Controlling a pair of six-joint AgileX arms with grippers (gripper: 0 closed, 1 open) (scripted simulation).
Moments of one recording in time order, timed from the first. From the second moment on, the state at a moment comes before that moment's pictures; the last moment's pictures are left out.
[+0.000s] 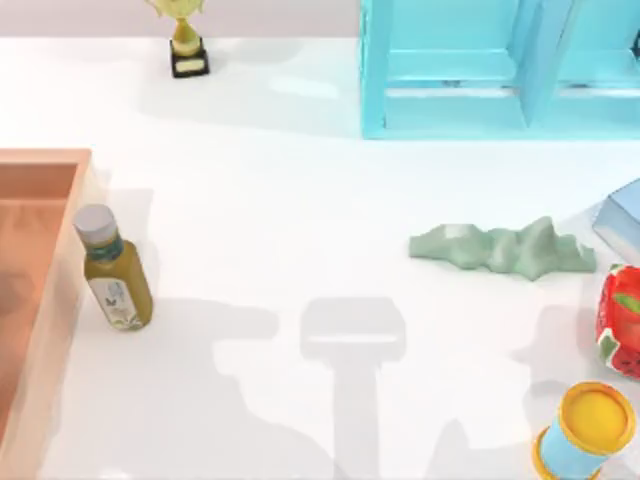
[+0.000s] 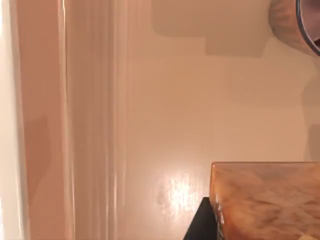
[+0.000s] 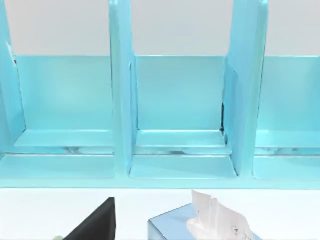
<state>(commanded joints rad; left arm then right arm) 0.36 1.57 1.19 -1.00 -0.03 0.35 0.00 0.00 0.00 0.00 0.00 0.00</state>
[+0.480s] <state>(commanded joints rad) 0.35 1.57 1.32 -1.30 0.00 0.36 0.00 0.00 0.00 0.00 0.00 0.00</state>
